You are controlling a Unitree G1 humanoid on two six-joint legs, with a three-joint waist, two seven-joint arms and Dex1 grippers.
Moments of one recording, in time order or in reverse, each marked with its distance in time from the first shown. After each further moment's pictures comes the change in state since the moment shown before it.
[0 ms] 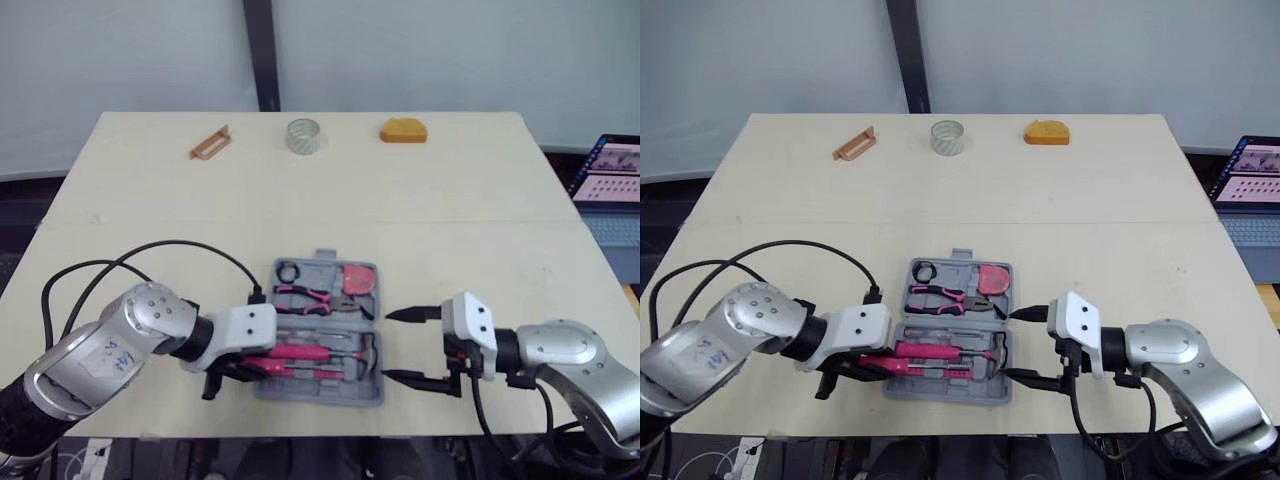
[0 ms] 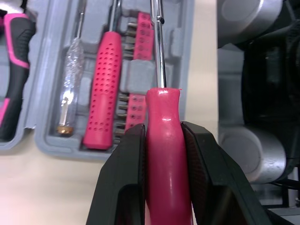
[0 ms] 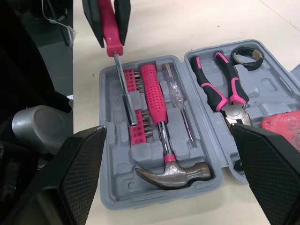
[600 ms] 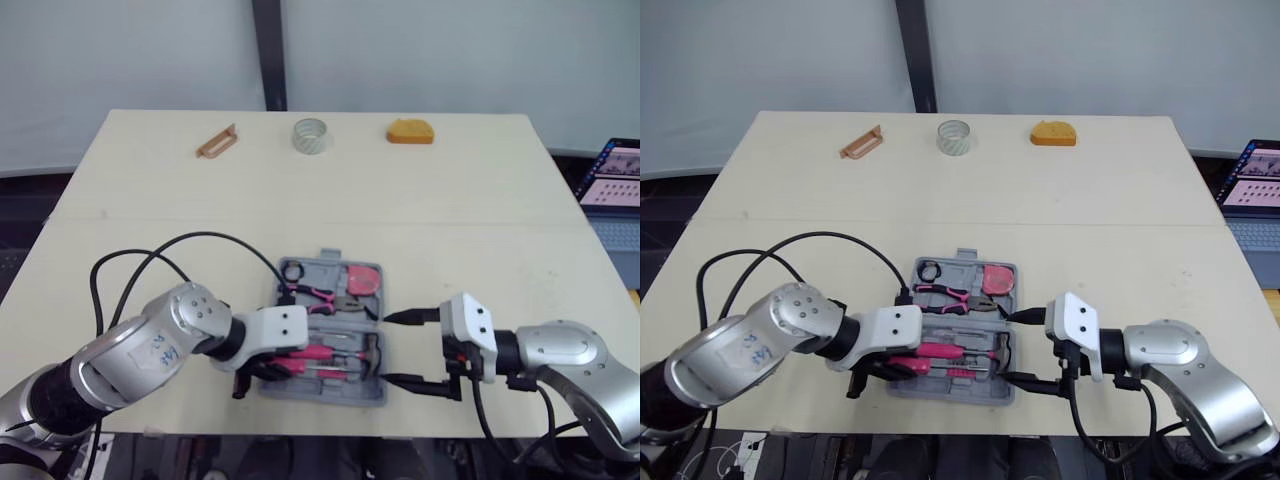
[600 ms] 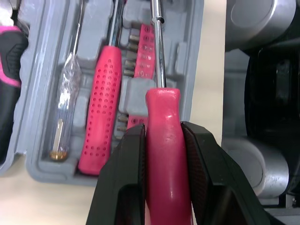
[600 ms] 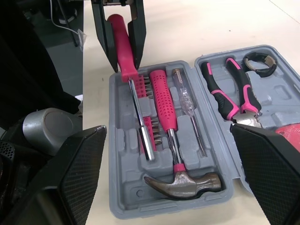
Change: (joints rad) left arm -0.168 -0.123 -0.159 -0.055 -0.021 0.244 0.092; right arm 0.000 -0.004 -0.001 -0.033 0.021 0.035 0.000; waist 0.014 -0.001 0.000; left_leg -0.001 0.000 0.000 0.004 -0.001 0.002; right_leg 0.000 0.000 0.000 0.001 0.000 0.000
